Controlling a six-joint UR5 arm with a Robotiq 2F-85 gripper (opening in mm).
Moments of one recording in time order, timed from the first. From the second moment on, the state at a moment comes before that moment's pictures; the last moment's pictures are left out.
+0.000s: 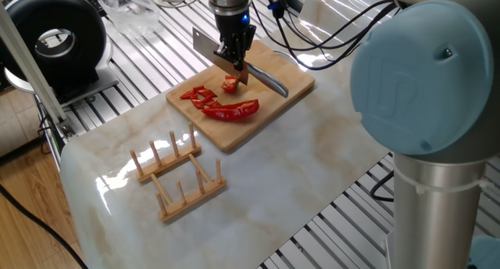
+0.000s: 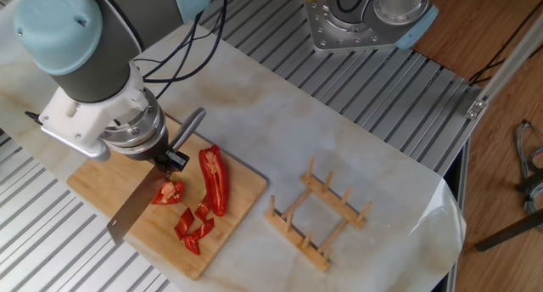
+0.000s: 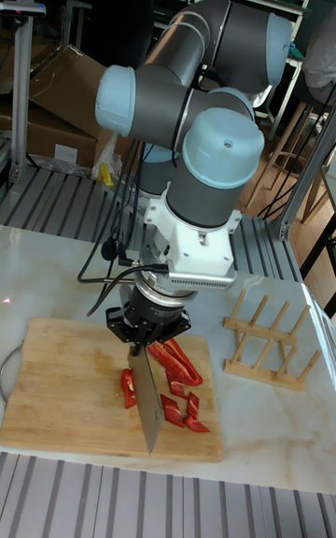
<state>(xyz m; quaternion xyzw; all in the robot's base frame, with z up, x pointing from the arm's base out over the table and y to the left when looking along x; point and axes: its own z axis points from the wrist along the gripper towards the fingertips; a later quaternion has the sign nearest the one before) 0.639 -0.010 0.090 0.10 -0.99 0.02 0.05</state>
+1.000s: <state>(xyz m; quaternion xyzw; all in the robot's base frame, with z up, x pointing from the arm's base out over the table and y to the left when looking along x) 0.649 -0.008 0.079 0.09 -0.99 0.02 0.05</state>
